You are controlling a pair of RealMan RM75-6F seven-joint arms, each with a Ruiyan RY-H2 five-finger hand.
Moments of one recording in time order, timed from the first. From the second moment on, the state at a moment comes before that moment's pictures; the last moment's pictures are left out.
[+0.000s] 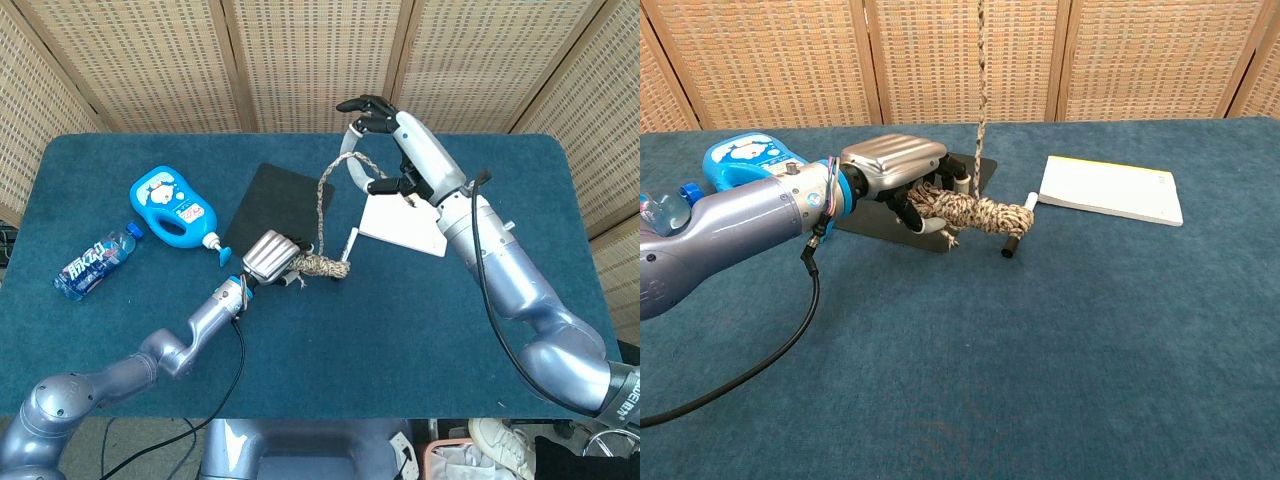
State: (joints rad) left arm -1.02 -1.89 -0.16 -0.81 1.45 0.86 -0.05; right arm 1.03 -0.80 0.61 -1.91 -0.62 0.72 0.34
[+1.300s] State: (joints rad) left arm -0.95 -1.73 0.05 -0.90 1.75 1.24 -0.60; right arm 1.04 -1.01 0.49 -1.51 -0.48 0.55 0.36
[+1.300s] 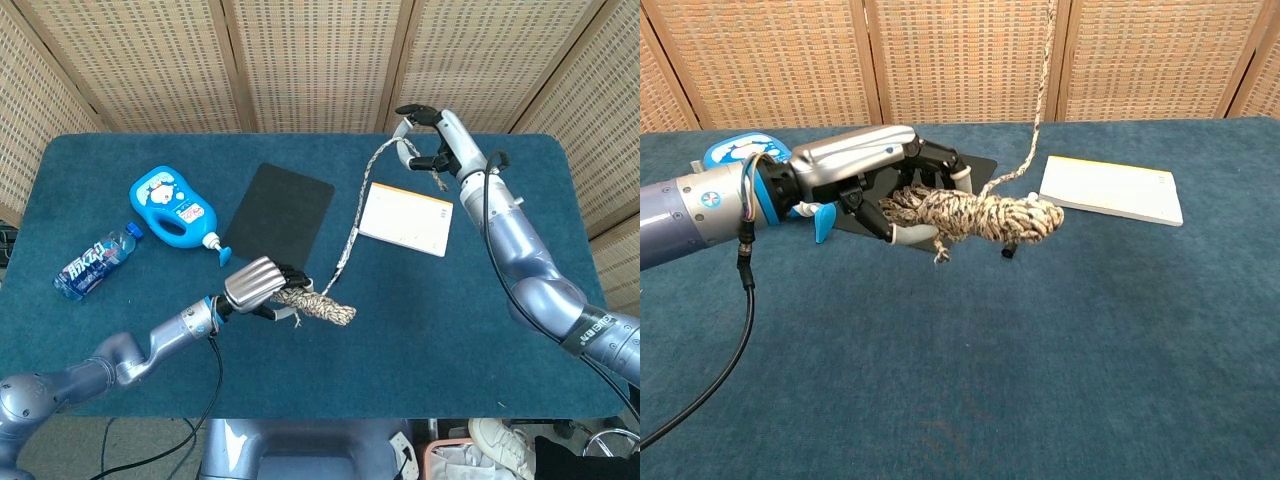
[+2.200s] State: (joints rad) left arm -0.95 -1.76 -0.19 -0.99 1.50 1.24 -0.72; right arm 0.87 -1.14 0.47 -1.44 -0.74 0.41 0.50
